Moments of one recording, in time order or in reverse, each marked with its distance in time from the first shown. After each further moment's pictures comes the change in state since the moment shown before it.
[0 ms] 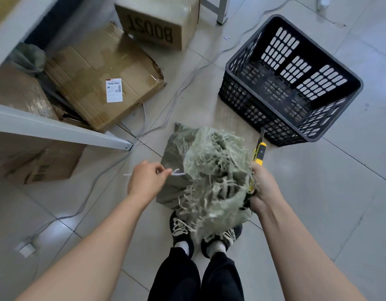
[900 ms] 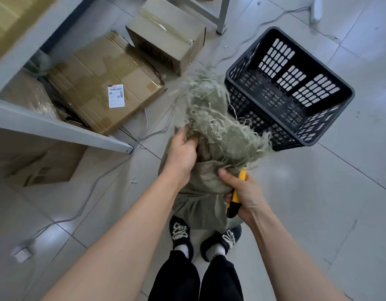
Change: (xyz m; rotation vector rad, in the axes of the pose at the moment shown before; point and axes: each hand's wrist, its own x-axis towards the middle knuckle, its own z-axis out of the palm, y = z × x) left_hand -0.017 0.099 -0.032 -1.289 -0.127 0.068; right_hand -0.038 0.029 0.019 -0.226 -0.147 -0.177
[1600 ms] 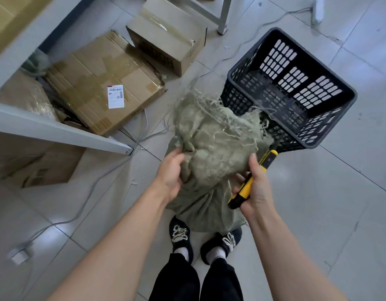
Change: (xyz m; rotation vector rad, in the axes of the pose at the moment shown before) left_hand 0.003 -0.024 -0.035 -0.111 -0.058 -0.281; right_hand 0.019 -0.008 0.002 0.346 0.187 -0.037
